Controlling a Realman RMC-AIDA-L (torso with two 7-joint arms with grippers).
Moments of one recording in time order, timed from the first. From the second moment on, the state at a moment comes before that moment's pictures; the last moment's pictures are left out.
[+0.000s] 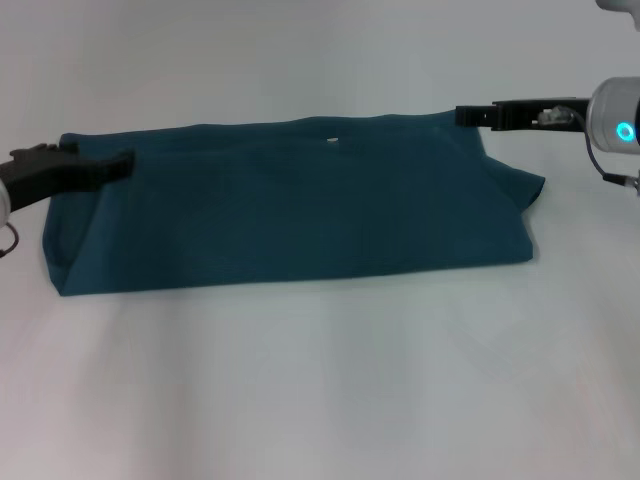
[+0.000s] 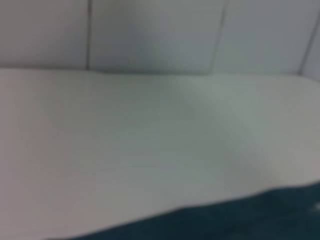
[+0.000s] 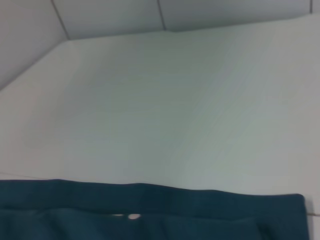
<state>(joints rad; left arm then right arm) -0.50 -2.16 0.75 0.94 2.10 0.84 -1.85 0.68 2.09 -1.07 -0.95 -2.32 -0.80 2.48</state>
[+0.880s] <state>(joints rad) -0.42 -2.16 0.88 1.16 2.57 1.03 -2.28 0.51 2.10 -1.17 -0.90 -2.02 -0.79 2.24</state>
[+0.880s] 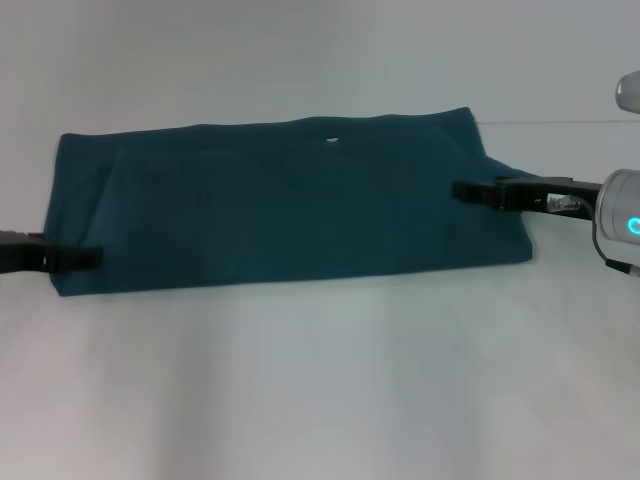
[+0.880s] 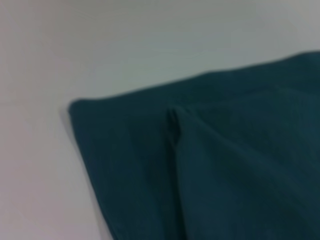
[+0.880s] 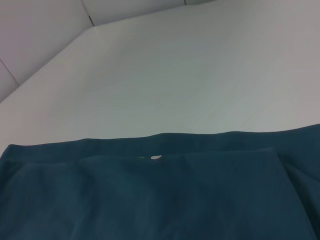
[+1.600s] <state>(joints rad) -0.43 -2.16 0.93 1.16 2.61 1.05 -2.28 0.55 2.09 -1.17 -0.82 -2.01 -0.74 2.20</state>
